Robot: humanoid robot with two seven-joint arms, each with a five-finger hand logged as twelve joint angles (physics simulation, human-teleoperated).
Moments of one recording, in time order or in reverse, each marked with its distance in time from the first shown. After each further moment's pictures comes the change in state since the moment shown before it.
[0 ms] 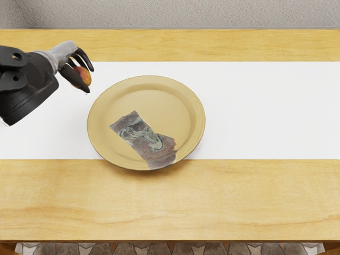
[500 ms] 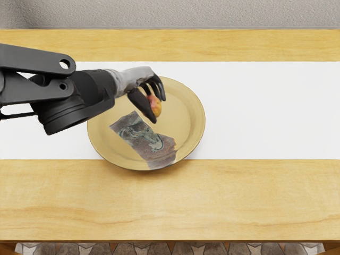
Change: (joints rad) left arm 0.109 -0.144 -0.272 -0.033 -0.005 -0.206 -0.031; right arm 0.000 0.000 0.000 0.000 0.000 0.000 0.000
